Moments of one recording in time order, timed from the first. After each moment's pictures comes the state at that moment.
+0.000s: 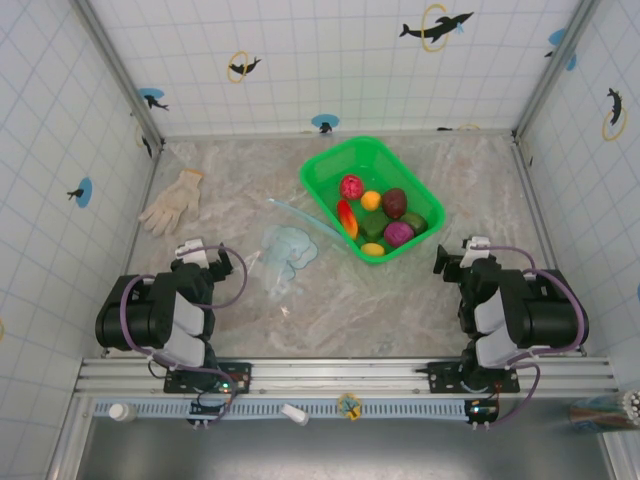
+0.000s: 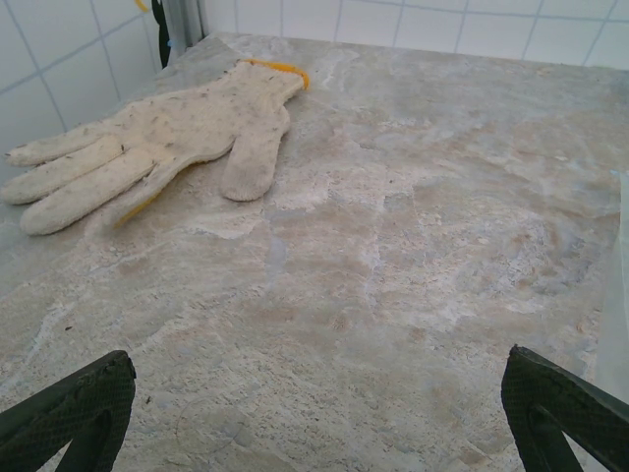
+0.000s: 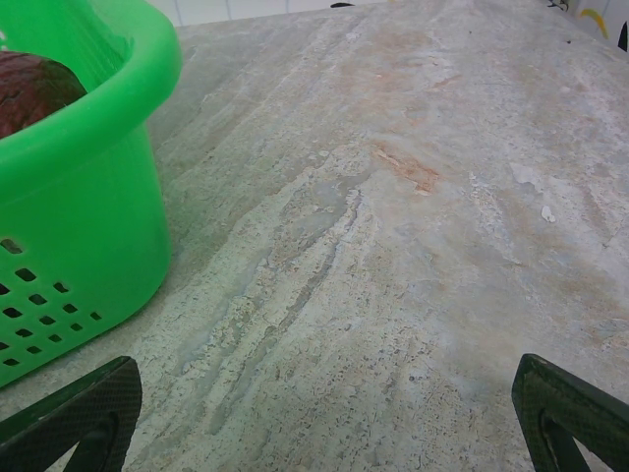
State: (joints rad) left arm 0.03 1.53 0.01 1.22 -0.09 -0.06; right arm 0.02 1.52 0.01 1.15 0.01 0.08
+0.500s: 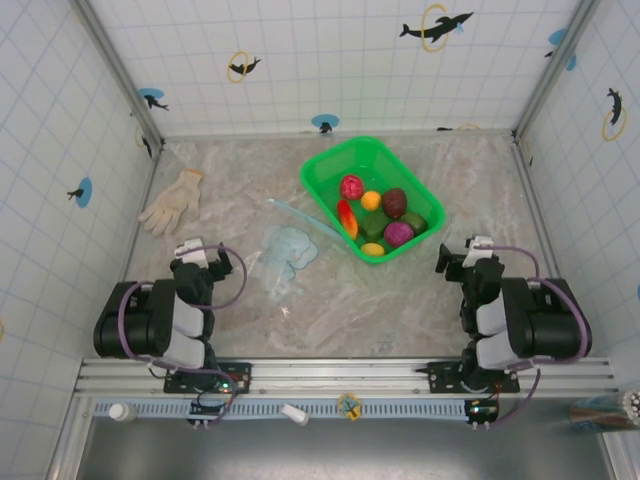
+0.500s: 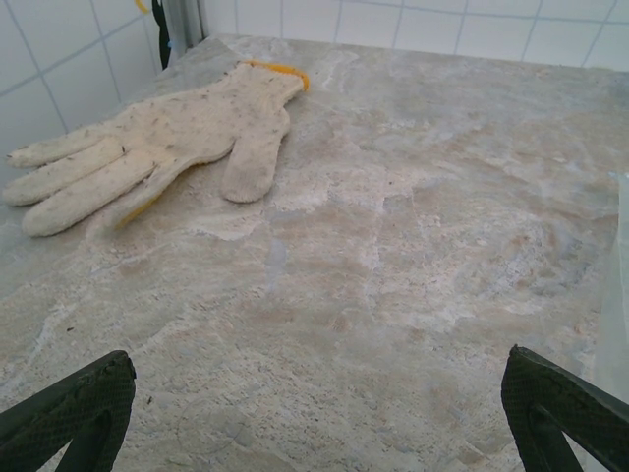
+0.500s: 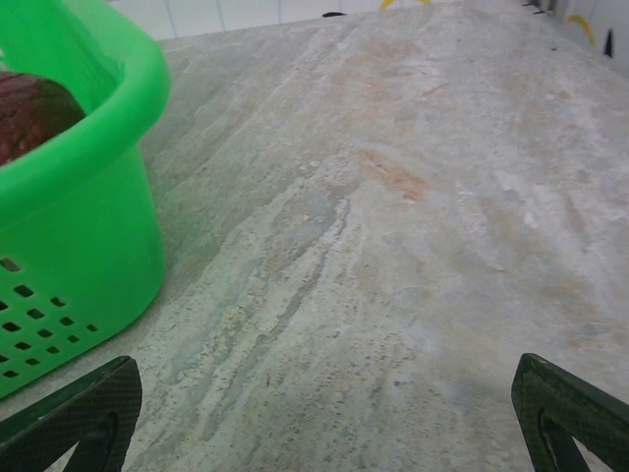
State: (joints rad) left arm 0.03 1.45 0.01 1.15 -0.09 -0.06; right arm -0.01 1.41 0.01 1.06 0.01 0.08
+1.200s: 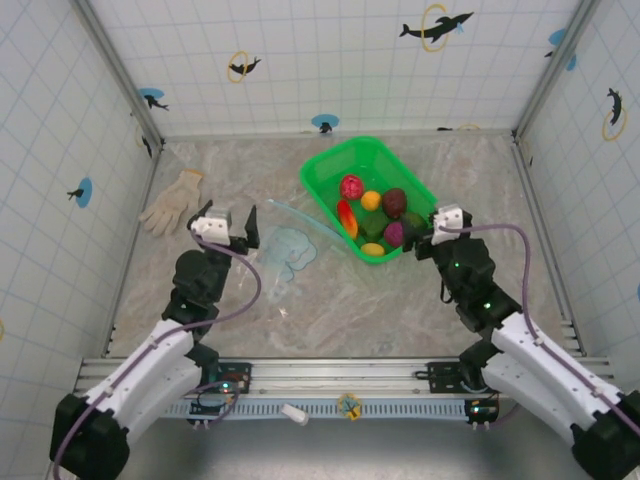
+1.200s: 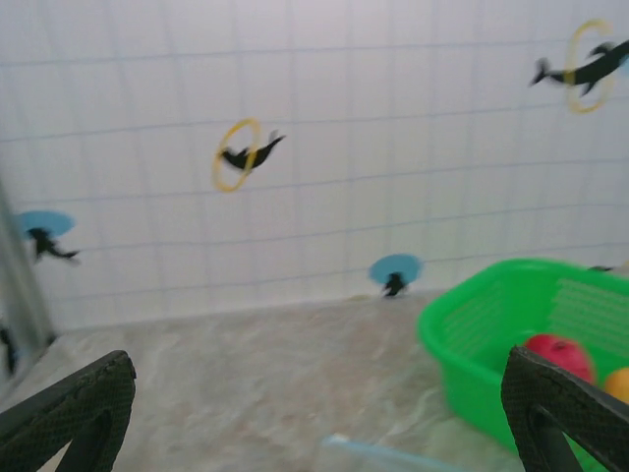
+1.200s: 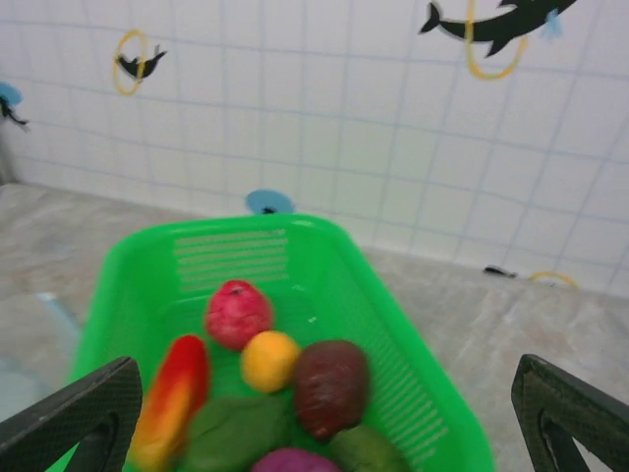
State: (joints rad) left arm -0.47 0.72 0.38 0.41 -0.23 0.04; right arm 0.67 0.73 0.51 0.11 0.38 -0.03
